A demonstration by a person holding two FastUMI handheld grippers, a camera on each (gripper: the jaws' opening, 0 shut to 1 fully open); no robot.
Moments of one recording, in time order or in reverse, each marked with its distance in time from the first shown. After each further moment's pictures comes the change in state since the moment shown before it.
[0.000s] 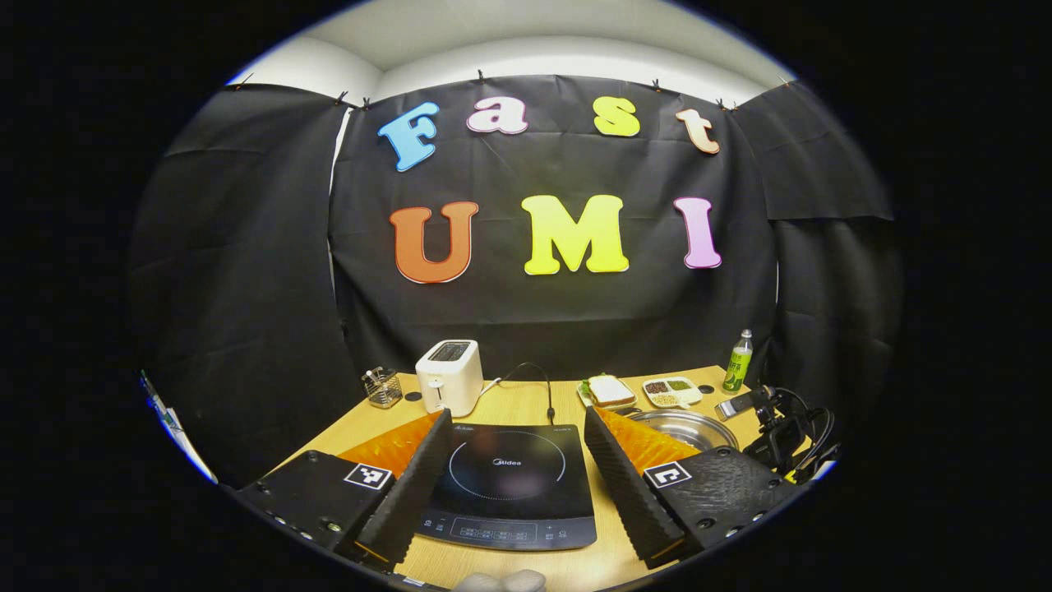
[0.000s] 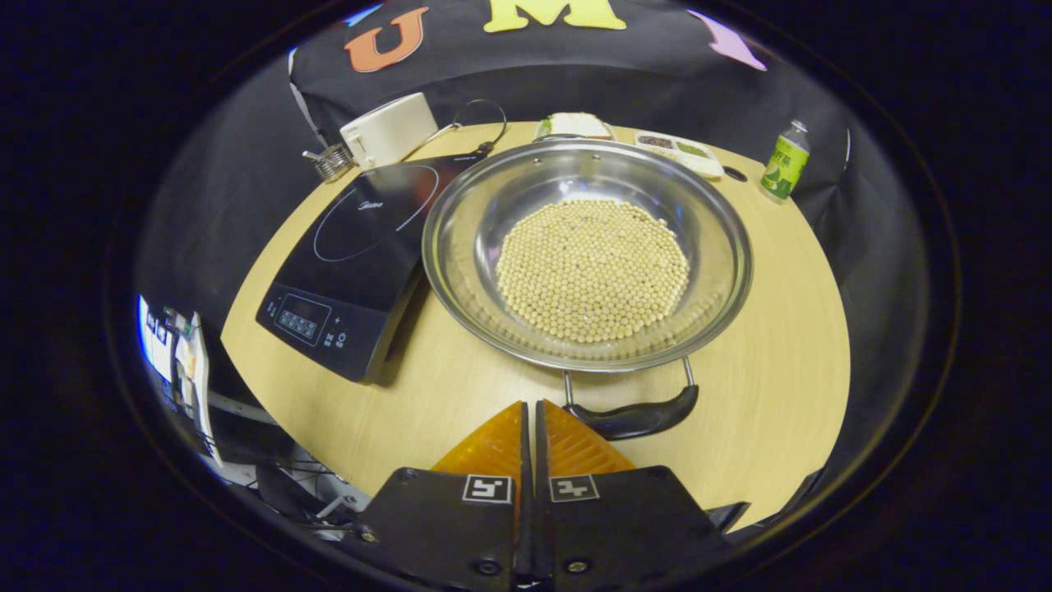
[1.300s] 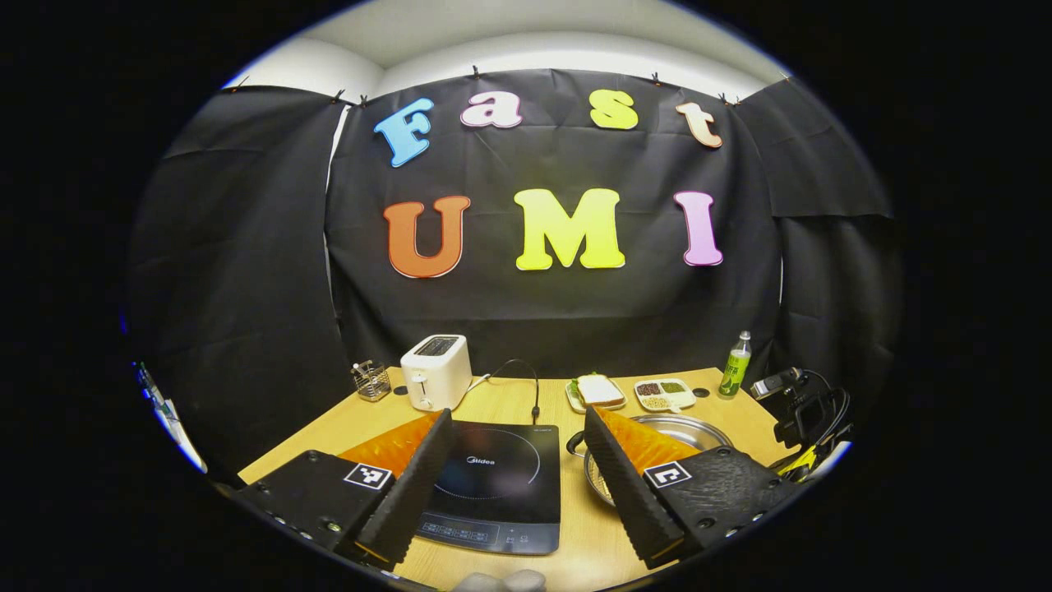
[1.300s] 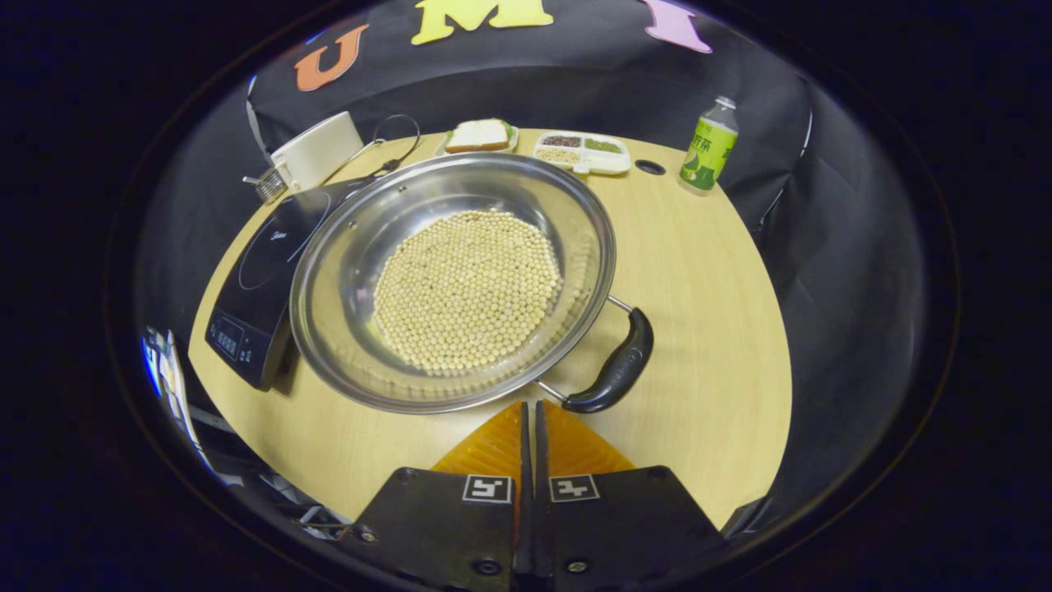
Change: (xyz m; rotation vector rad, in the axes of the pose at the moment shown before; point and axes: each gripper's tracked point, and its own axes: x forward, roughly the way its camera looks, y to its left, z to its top) left arm 0.012 -0.044 -0.003 -0.014 0.021 0.032; right arm -0.003 -0.128 0.023 0.041 -0.025 -0.131
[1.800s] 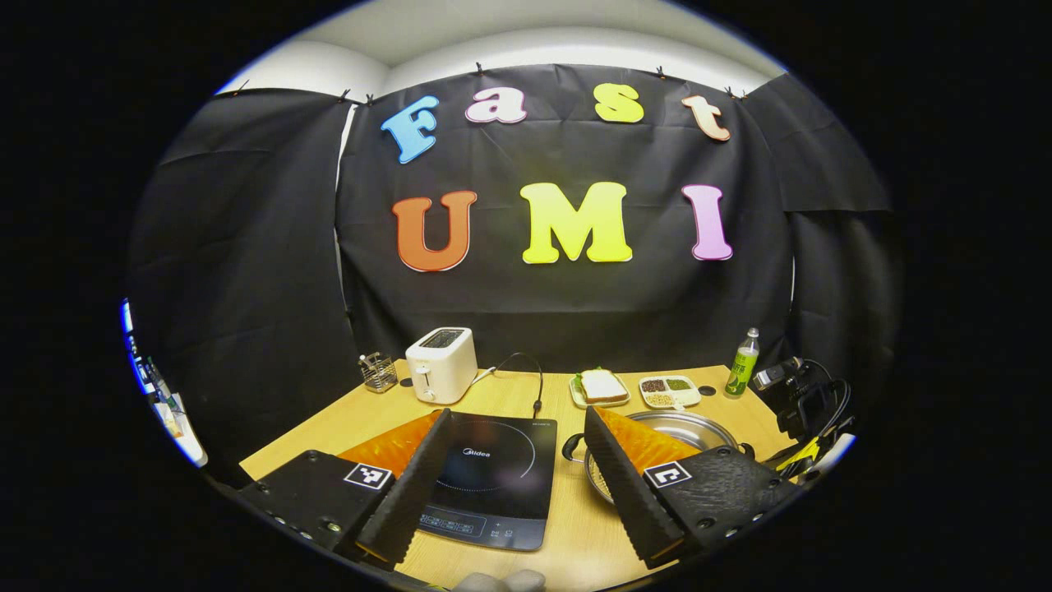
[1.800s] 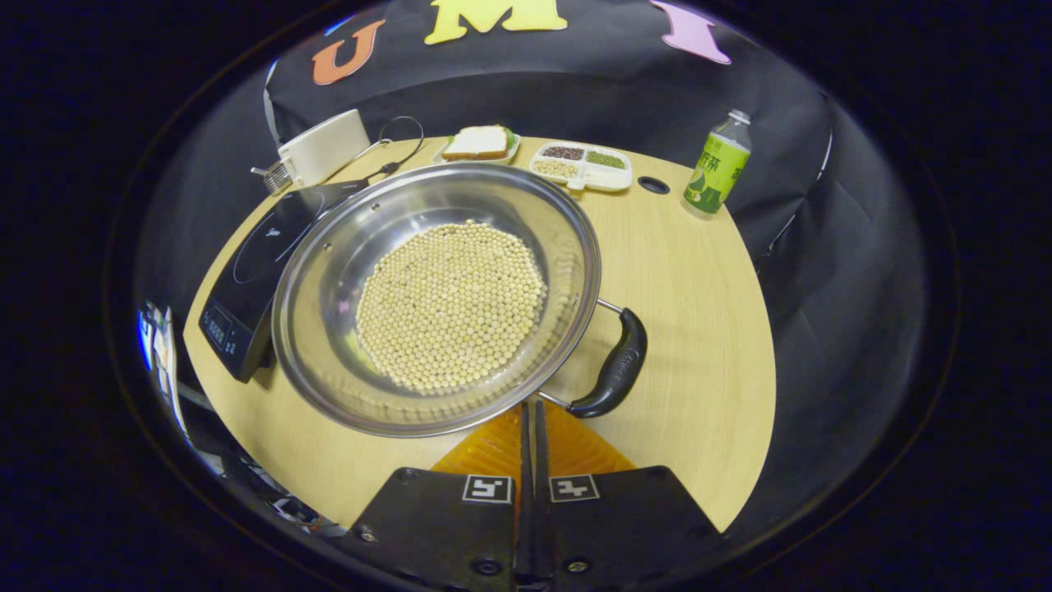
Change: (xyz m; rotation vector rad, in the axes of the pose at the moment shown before) left arm -0.004 -0.017 -0.007 -0.010 0.027 0.073; right arm 0.013 -0.030 0.024 -0.087 -0.029 0.022
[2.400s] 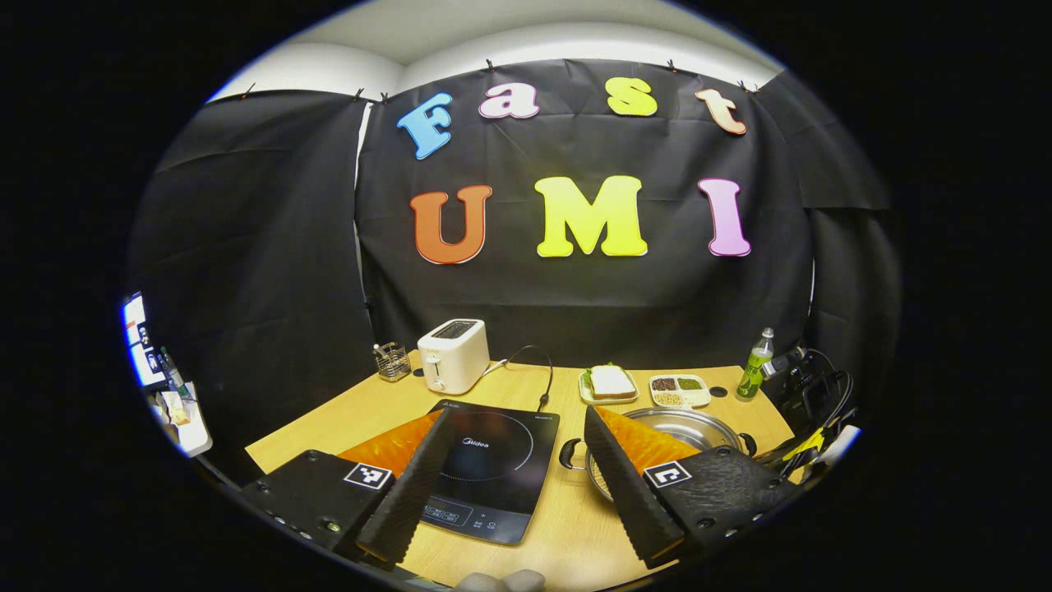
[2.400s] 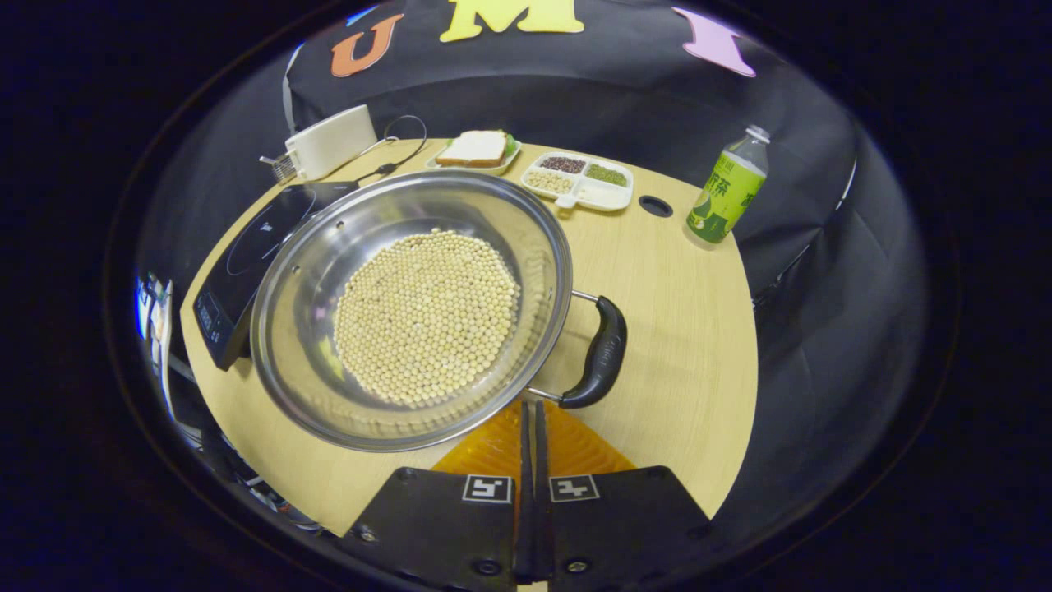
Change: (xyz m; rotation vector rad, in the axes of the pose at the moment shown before) left arm -0.002 -0.024 -0.002 -0.010 0.017 0.085; right arm 0.015 -0.040 0.029 -0.092 -0.016 0.016
